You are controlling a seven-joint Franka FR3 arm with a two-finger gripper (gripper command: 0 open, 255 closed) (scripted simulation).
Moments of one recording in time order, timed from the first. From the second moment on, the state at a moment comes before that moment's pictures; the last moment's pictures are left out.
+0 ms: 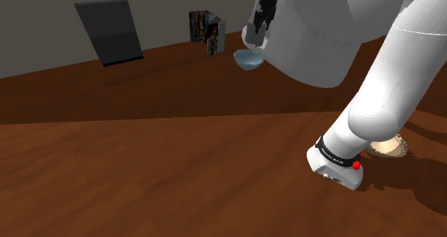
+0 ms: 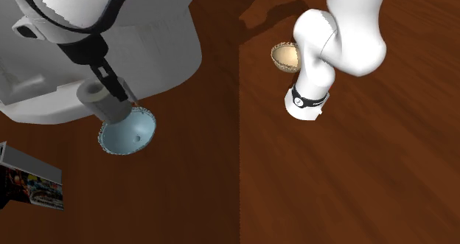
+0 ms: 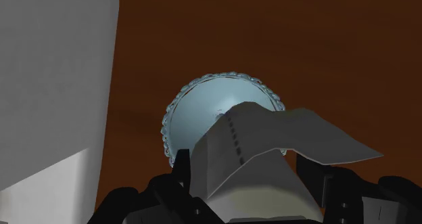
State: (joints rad) arm -0.07 0.19 -0.48 -1.81 0.08 1.96 -0.51
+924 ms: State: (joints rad) arm -0.10 0.34 -0.46 -1.76 0.16 2.05 -0.57
